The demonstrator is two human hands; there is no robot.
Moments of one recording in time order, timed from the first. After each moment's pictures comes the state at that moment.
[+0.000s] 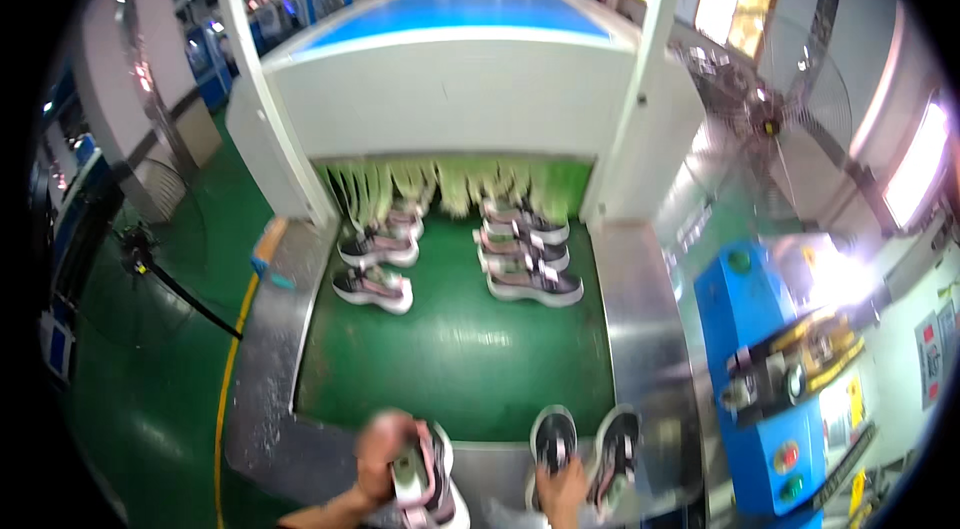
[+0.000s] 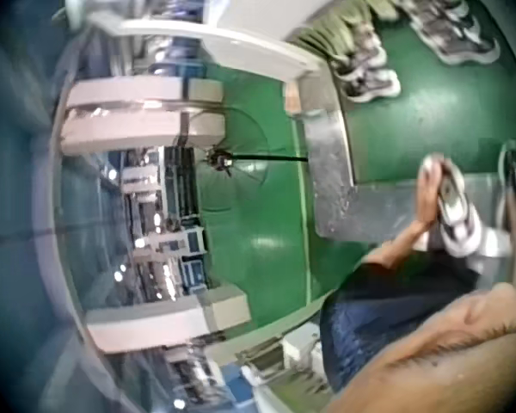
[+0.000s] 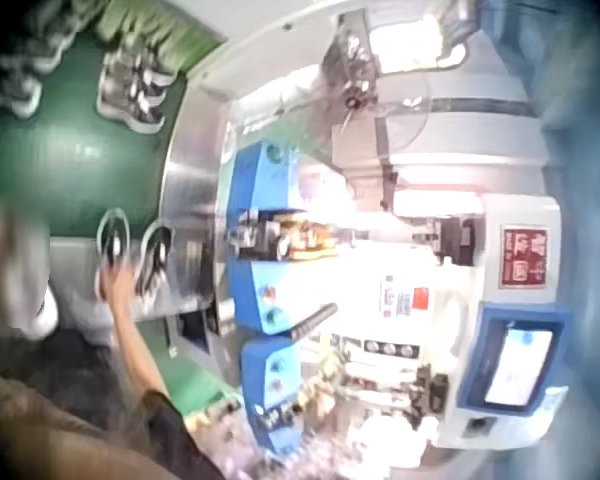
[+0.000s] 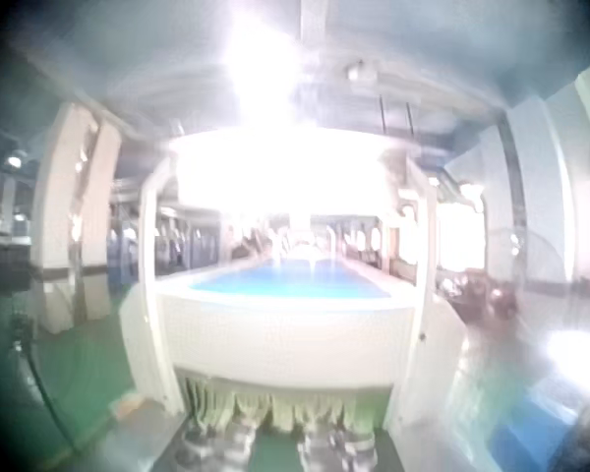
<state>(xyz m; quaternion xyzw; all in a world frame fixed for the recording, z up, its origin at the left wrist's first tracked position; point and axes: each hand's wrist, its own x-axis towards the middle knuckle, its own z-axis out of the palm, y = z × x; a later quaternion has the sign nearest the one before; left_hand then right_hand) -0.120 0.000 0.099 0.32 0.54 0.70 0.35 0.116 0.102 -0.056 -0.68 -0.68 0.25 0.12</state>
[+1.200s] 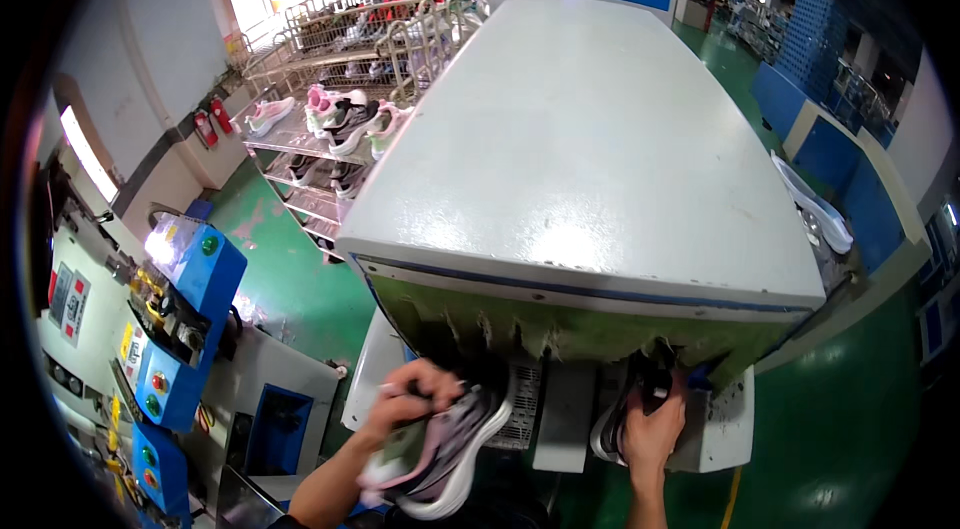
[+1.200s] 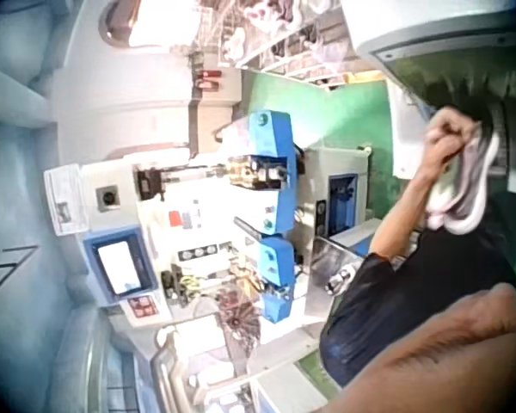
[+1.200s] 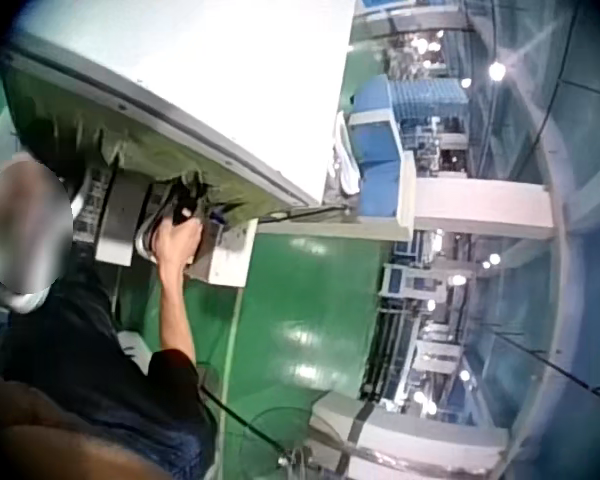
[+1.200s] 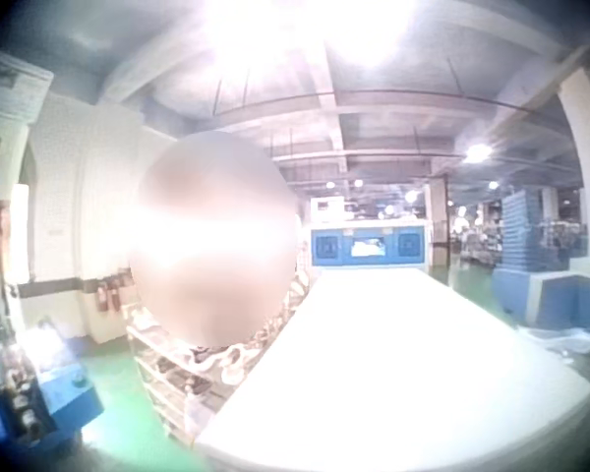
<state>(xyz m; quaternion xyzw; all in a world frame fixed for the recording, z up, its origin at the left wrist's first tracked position) 0.228 -0.393 0.146 -0.36 0.34 0.43 -0.76 -0.017 -0.594 0.123 -0.77 0.47 -0.36 0.23</state>
